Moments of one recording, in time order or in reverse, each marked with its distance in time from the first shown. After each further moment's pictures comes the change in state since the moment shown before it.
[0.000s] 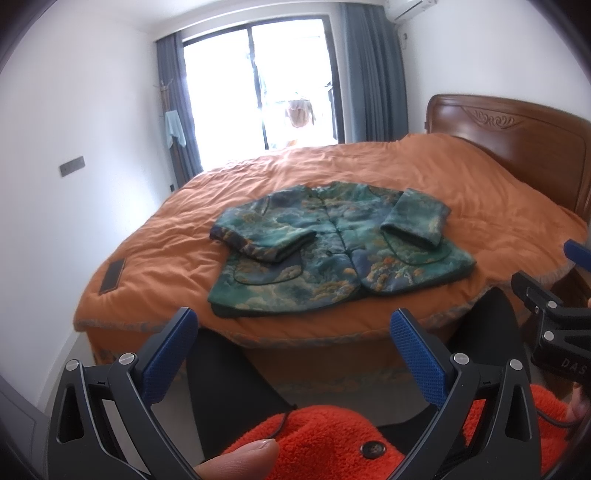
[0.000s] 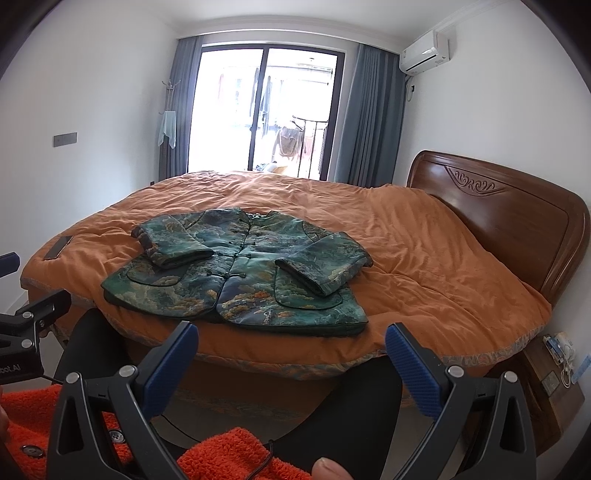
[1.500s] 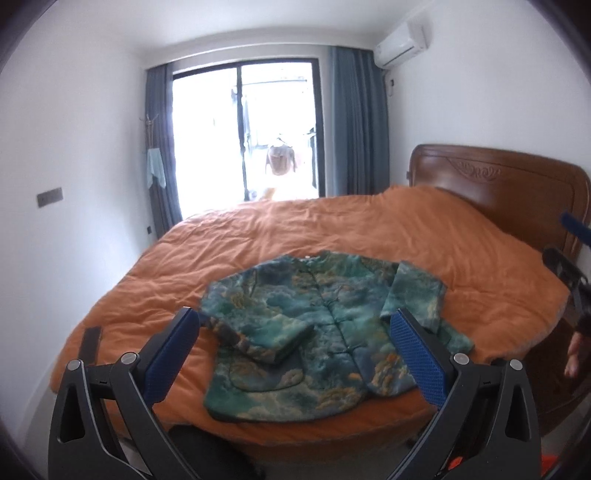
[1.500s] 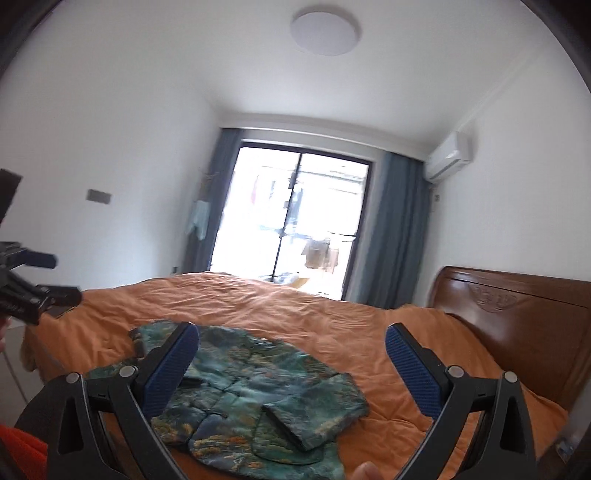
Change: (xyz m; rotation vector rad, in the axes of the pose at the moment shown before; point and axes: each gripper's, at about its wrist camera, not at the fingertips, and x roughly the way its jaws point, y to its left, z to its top) left arm 0.043 0.050 0.117 -0.021 -0.172 -0.110; right arm 0.026 -0.034 0.116 -0.158 -0.424 0.168
